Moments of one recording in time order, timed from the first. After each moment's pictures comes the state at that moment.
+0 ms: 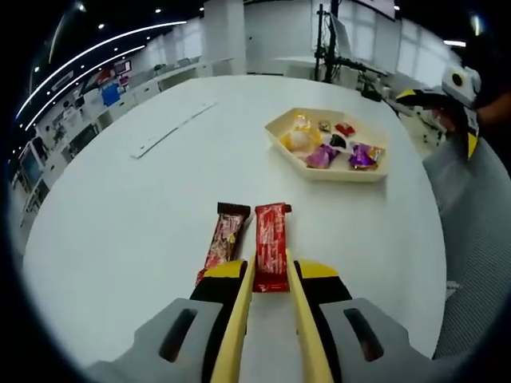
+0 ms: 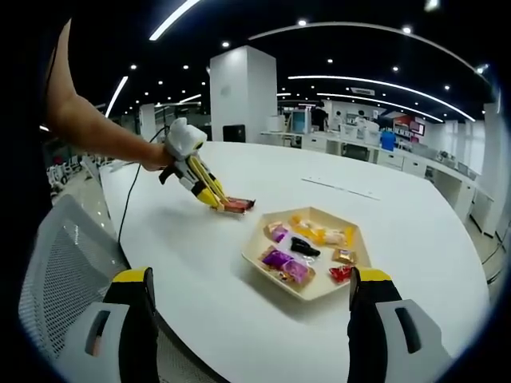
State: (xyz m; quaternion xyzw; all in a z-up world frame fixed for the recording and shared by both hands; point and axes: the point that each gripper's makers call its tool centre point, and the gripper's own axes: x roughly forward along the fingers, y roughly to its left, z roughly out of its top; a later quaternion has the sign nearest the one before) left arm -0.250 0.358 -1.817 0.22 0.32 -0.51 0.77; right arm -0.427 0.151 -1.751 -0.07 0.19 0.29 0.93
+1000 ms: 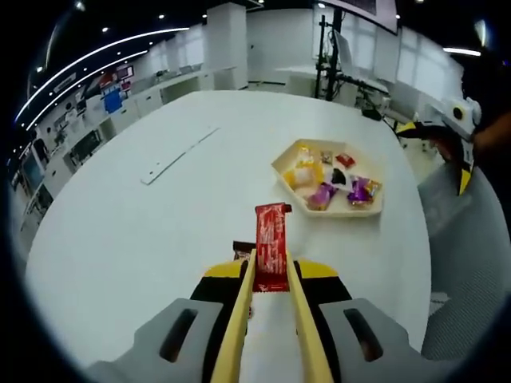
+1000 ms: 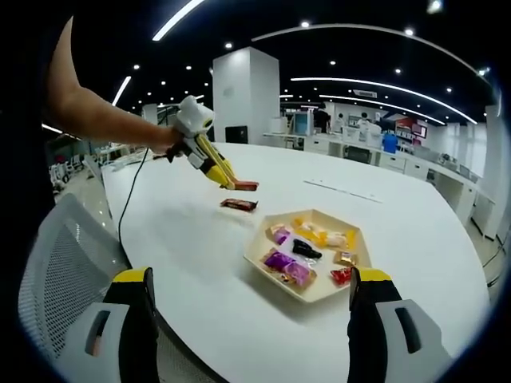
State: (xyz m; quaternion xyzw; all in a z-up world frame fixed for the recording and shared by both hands) left arm -0.238 0.338 -1.772 0.21 0.30 -0.53 0.77; right arm -0.428 0.153 -1.749 -0.08 0.19 0.29 0.93
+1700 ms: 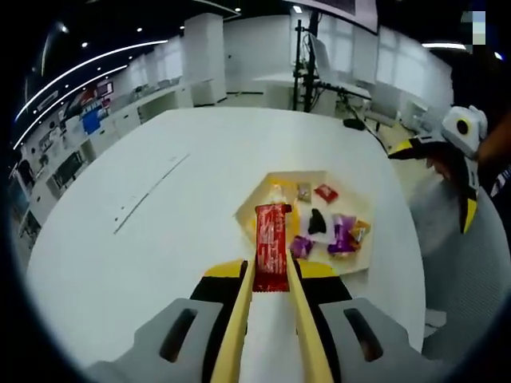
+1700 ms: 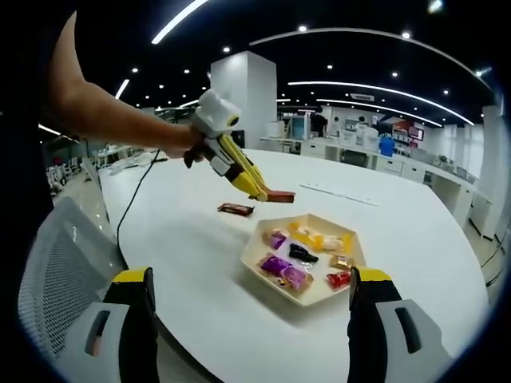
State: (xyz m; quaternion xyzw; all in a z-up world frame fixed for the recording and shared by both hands) left arm -0.250 0.232 -1.758 0.21 0.27 -0.58 0.74; right arm -0.426 0.150 -1.744 -0.08 0.18 0.29 0.94
